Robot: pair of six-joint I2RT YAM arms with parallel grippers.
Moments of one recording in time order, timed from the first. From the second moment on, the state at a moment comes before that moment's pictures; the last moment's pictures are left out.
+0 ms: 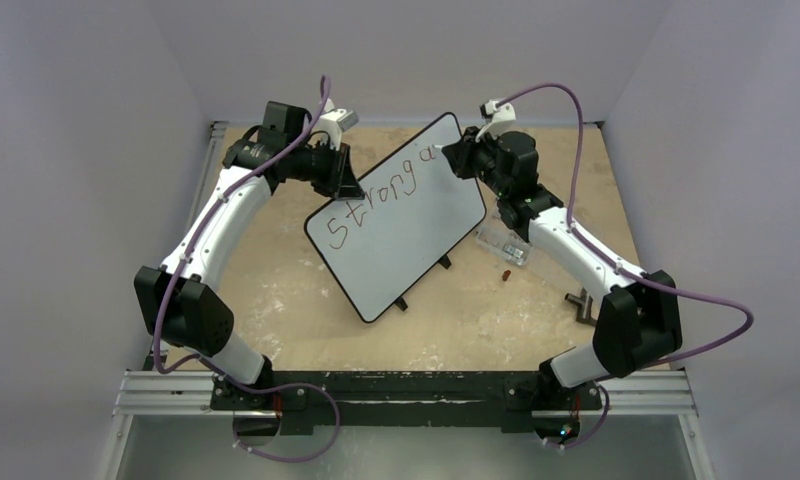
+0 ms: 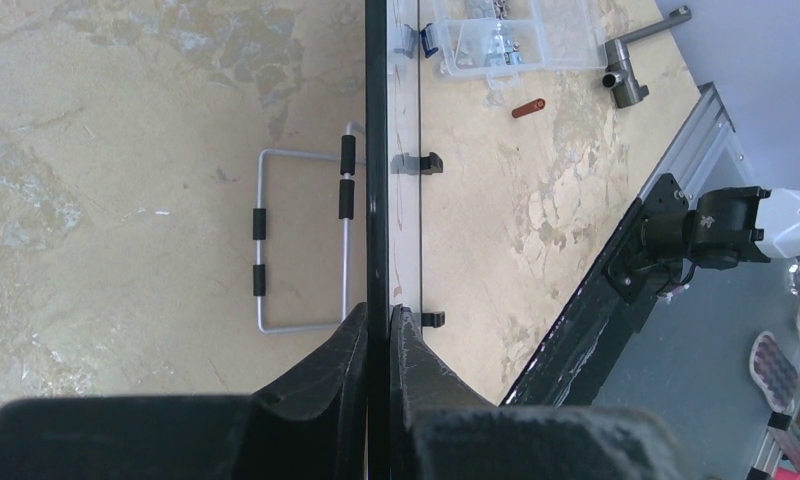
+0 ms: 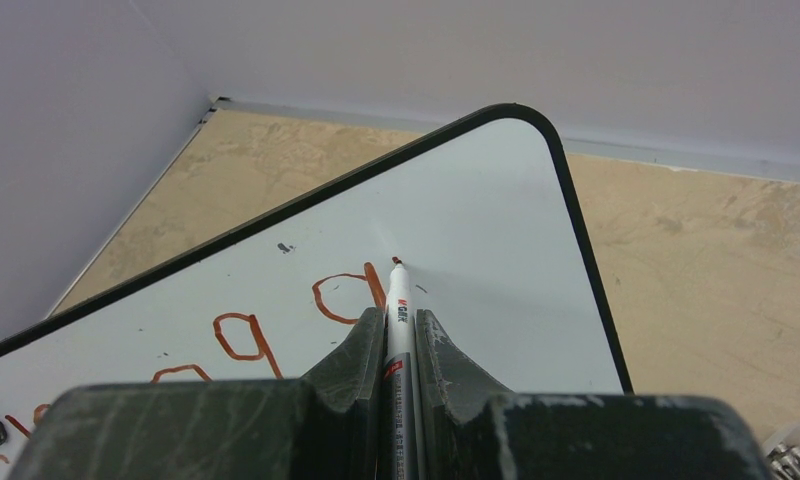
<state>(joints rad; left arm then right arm) -0.28 1.58 1.59 -0.82 0.68 0.01 0.41 1.47 1.14 0.19 -0.07 0.28</state>
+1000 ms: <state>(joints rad) -0.28 1.58 1.59 -0.82 0.68 0.01 0.36 1.50 1.16 0.19 -0.06 0.29</state>
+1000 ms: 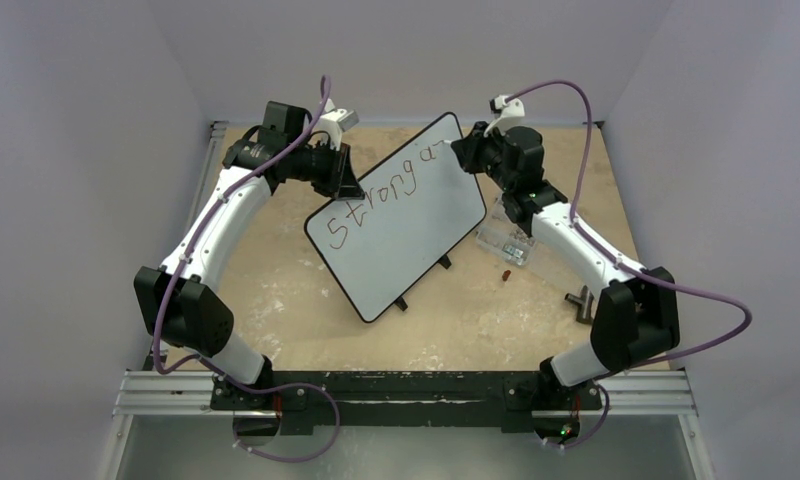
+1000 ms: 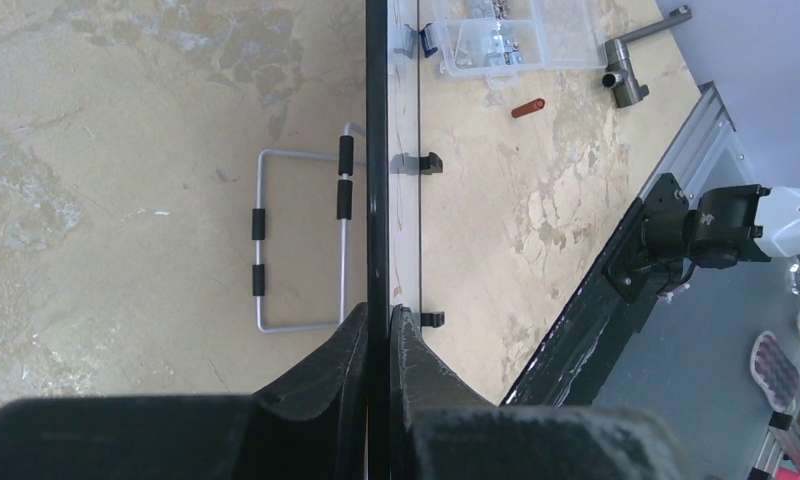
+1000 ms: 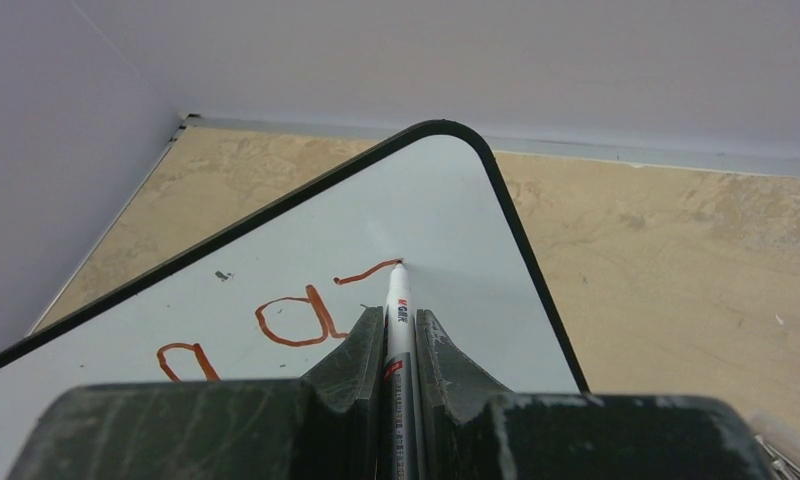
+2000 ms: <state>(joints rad) -0.28 1.57 1.59 -0.82 0.68 0.01 0.36 1.51 1.22 0.18 -0.13 0.31</state>
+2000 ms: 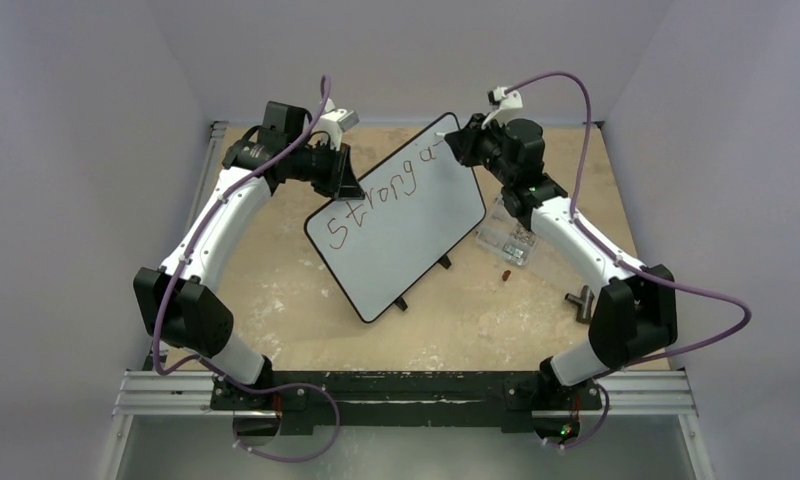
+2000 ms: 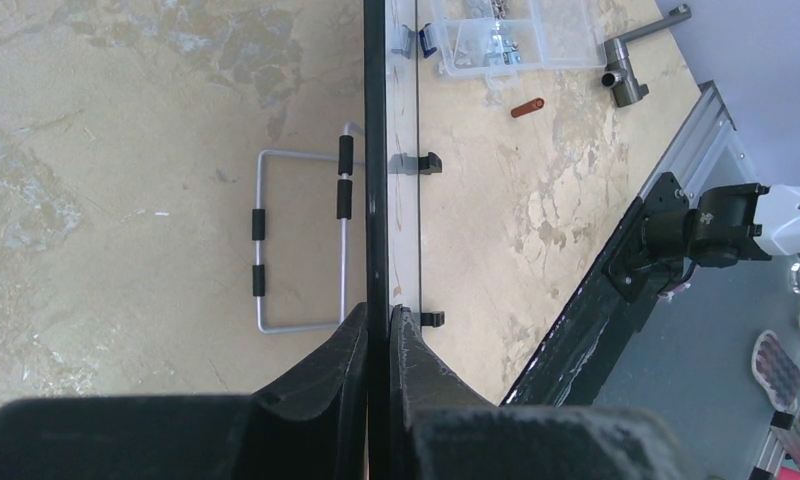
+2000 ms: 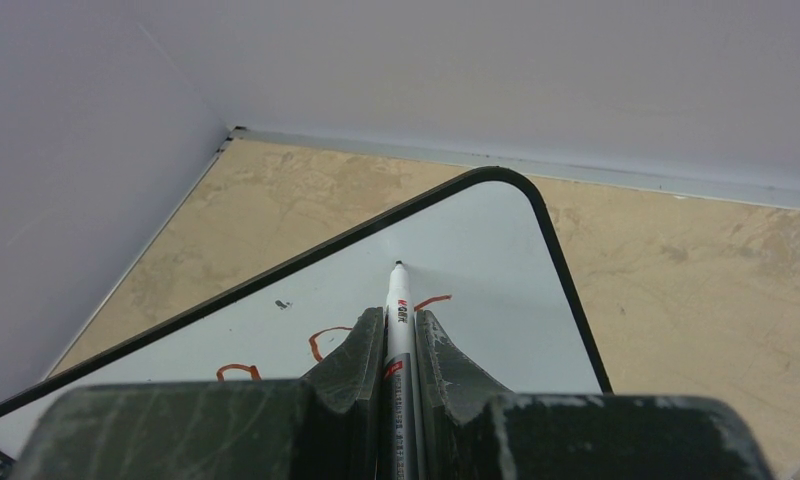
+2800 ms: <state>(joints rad) -0.28 1.57 1.59 -0.82 0.67 0.00 0.36 1.52 1.14 0.22 -0.13 0.31</state>
